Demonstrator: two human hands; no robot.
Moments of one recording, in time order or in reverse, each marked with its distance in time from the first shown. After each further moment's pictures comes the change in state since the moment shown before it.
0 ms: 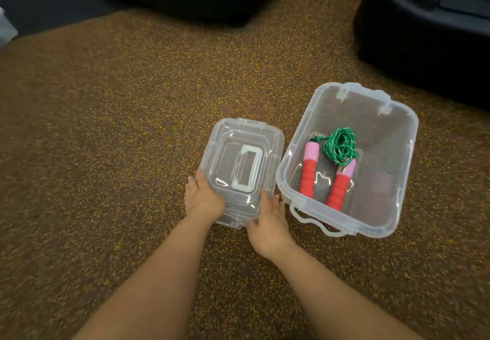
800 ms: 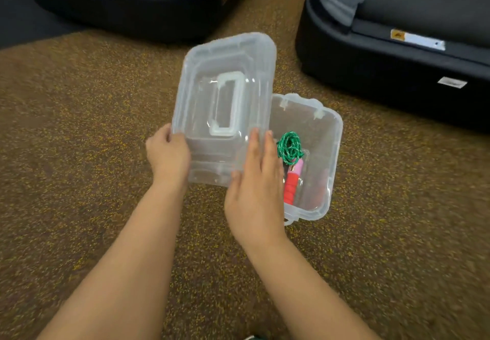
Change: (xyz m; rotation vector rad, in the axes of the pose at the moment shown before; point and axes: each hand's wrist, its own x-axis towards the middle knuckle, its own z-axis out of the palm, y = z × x) left_hand -0.031 0.101 -0.056 -0.641 0.363 0.210; right_hand -0.072 -0.057 -0.096 -0.050 0.677 -0.284
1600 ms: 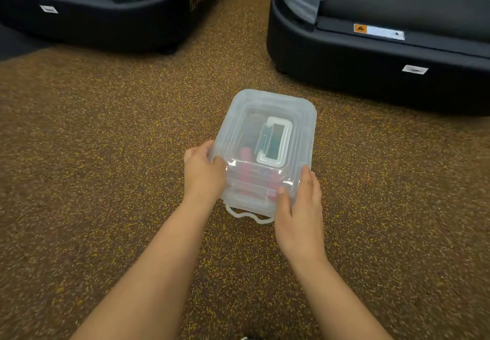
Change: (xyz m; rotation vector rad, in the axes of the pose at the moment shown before) left_hand -0.080 0.027 0.045 0.172 -0.412 0.088; right_hand -0.032 0.090 -0.036 0.123 0.064 0.400
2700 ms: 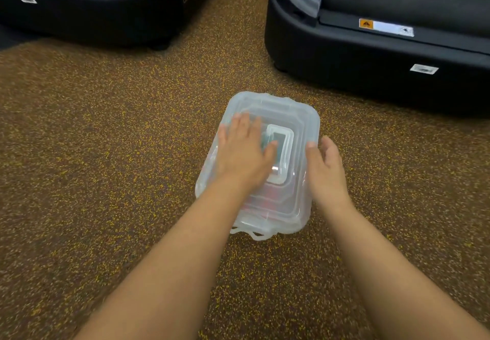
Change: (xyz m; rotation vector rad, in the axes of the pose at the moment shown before) left_hand 0.041 0.035 0.064 0.691 -0.117 0.507; right_hand 0.107 0.006 -0.022 0.345 -0.017 0.183
